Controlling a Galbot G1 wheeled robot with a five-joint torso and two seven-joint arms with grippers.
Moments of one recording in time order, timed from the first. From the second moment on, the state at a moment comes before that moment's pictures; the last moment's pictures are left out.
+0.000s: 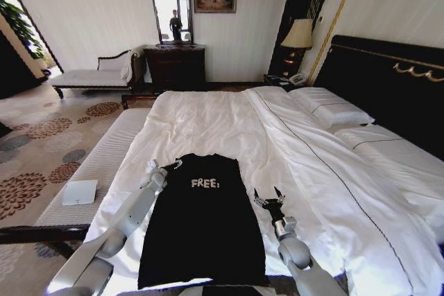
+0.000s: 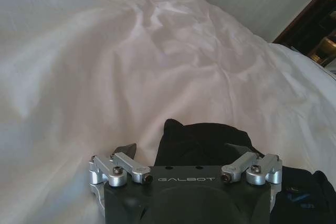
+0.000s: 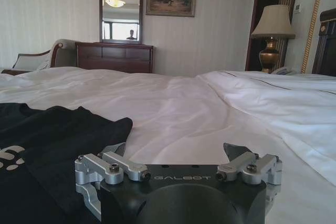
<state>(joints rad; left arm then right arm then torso) 0.54 -1.21 -0.07 -0.93 -1.11 0.27 -0.07 -1.39 1.18 0.36 1.66 0.29 0.19 0.15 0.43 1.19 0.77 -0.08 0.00</state>
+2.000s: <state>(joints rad) 0.52 -1.17 0.00 -0.97 -1.02 0.25 -0.08 -0.64 1.08 0.03 1.23 1.20 -0.24 -0.04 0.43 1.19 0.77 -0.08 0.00</state>
